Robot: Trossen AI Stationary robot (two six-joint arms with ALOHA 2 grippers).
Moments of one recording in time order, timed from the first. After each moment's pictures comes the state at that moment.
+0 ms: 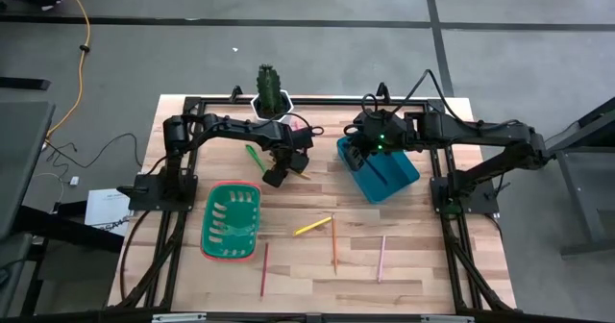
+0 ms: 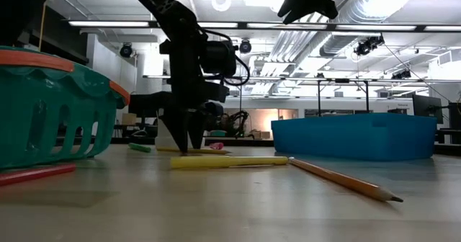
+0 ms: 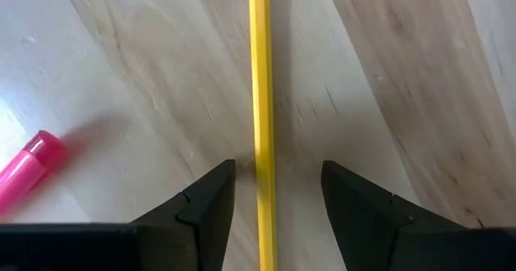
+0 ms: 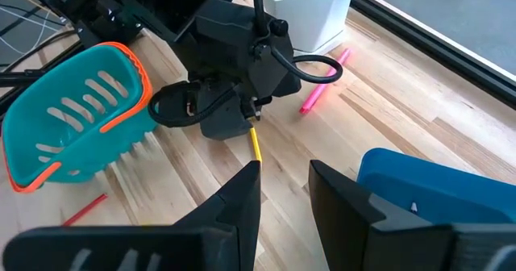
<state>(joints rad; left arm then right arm) 0.40 1.98 1.29 -0.75 0.08 0.78 -0.07 1.33 1.34 -0.78 0.23 0.57</state>
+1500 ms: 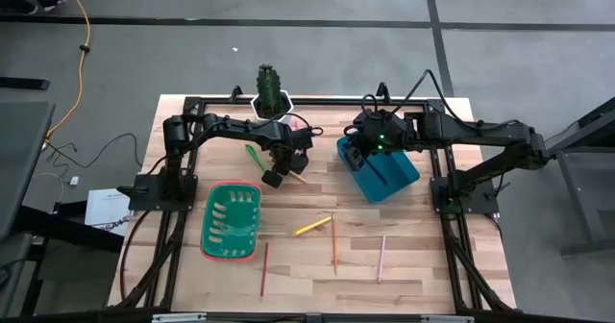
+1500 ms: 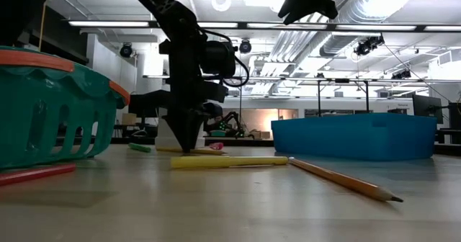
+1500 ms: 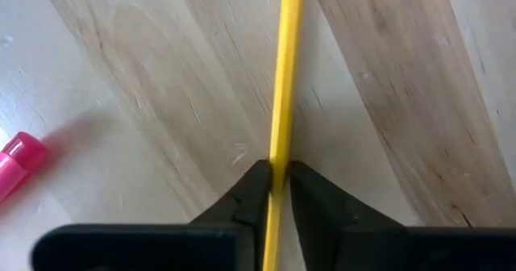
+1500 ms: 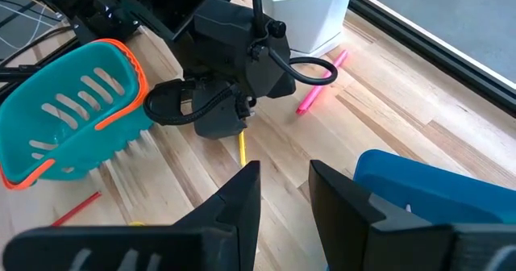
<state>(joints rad) 0.40 1.98 1.29 -0.76 0.10 0.78 -0.07 1.33 1.34 -0.78 0.24 0.55</state>
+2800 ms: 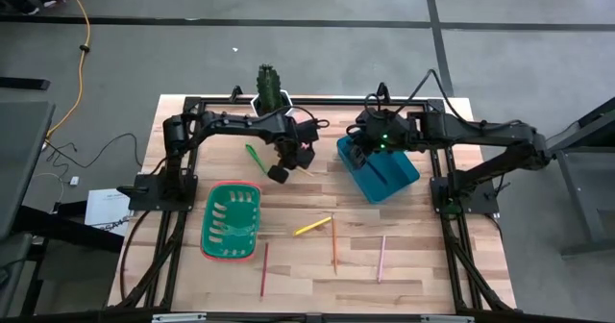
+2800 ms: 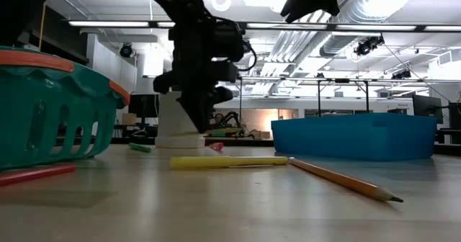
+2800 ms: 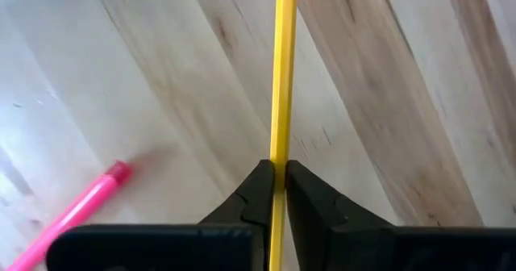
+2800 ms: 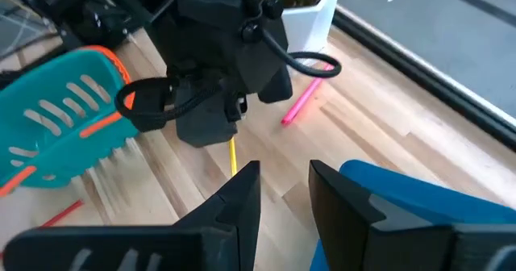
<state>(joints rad) 0.40 1.98 1.45 -0.87 0.13 0.78 -0.07 1.30 1.34 -0.79 0.30 0.52</state>
